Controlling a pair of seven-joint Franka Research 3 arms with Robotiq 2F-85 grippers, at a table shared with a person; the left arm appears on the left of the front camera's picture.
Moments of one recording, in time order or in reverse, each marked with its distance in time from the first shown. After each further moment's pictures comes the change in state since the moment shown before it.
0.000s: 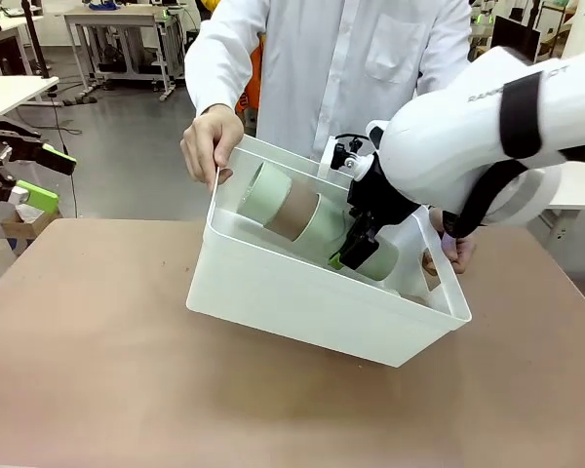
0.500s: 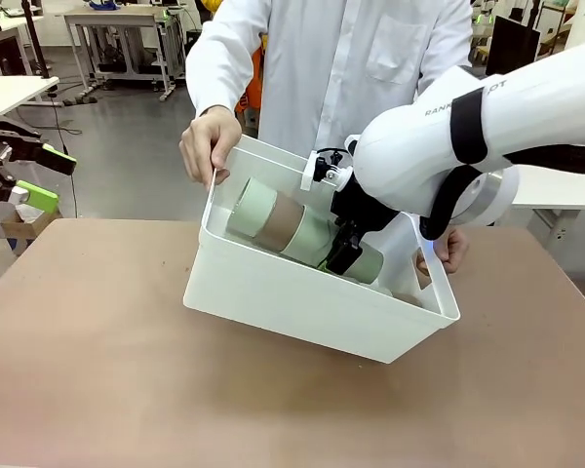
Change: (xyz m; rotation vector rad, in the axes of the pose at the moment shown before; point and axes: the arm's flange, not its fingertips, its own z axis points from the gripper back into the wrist) left arm 0.000 0.000 0.000 0.000 0.000 0.000; right arm 0.006 -0.008 -0.029 0.036 0.025 0.006
